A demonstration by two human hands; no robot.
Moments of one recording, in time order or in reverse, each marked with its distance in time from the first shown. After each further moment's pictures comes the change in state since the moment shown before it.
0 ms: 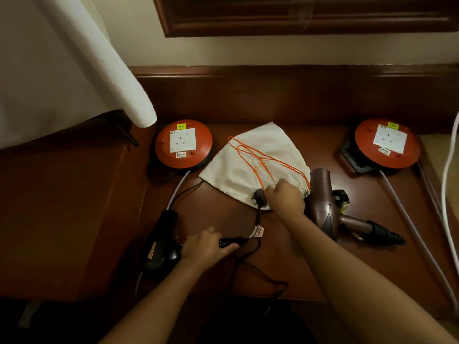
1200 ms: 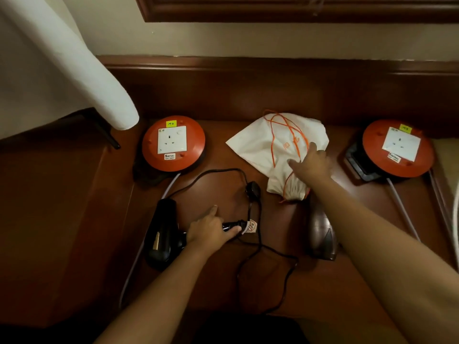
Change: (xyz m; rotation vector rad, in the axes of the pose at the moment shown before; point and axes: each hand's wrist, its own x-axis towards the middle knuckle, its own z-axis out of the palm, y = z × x) left_hand 0.073 0.023 -0.017 -0.068 -0.008 -0.072; right_hand 0.126 0.022 -0.045 -0.132 0.008 0.047
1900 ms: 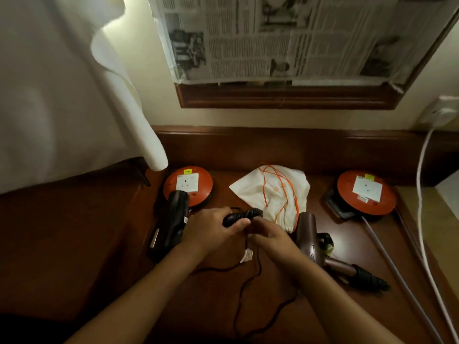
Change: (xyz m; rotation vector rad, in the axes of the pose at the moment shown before) left_hand -0.116 0.025 -0.132 -0.261 0.586 0.318; right_hand -0.222 -0.028 -0.061 0.852 -0.492 -0.492
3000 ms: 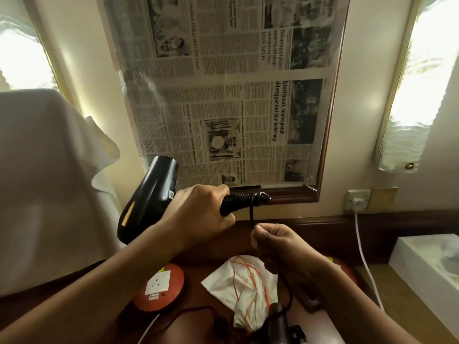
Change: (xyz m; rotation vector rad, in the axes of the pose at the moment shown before) left_hand 0.052 0.189 -0.202 0.253 0.360 0.456; right_hand -0.055 -0.167 -0.133 0.270 -0.241 -0.289
